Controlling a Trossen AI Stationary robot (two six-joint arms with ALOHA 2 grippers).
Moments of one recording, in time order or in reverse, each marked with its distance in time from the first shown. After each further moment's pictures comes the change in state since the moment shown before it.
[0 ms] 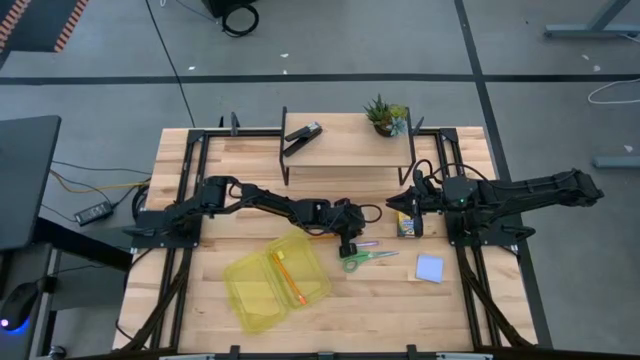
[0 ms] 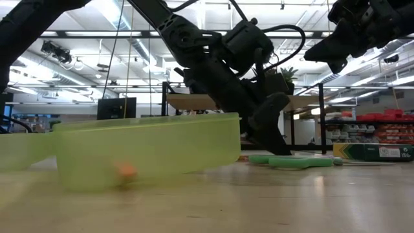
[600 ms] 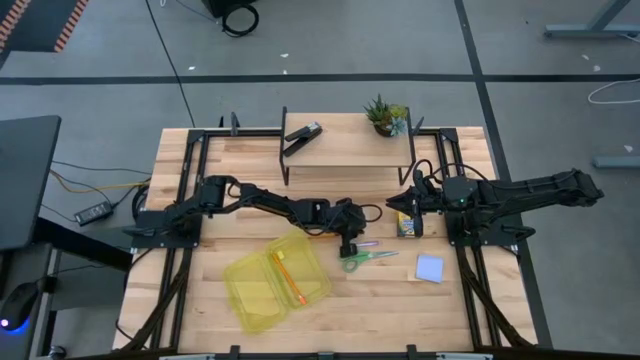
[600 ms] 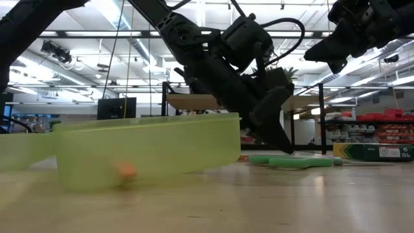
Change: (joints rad) left arm 0.006 -0.023 -0.003 0.046 0.004 0.029; right arm 0.000 0.000 0.000 0.001 0.000 0.000
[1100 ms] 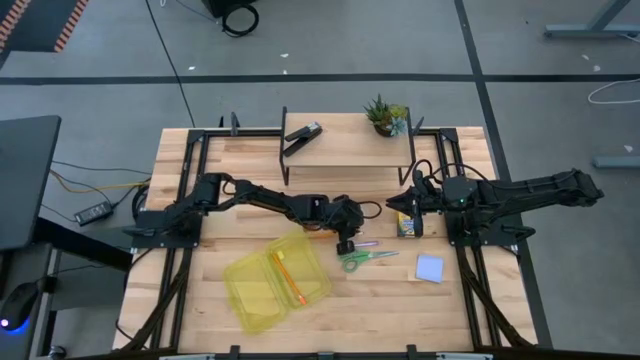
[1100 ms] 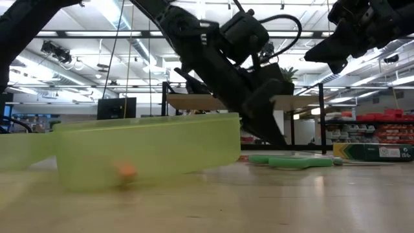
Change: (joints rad) left arm 0.013 -0.048 0.002 -0.105 0.012 0.004; right arm 0.000 0.000 0.000 -0.008 0.000 0.004
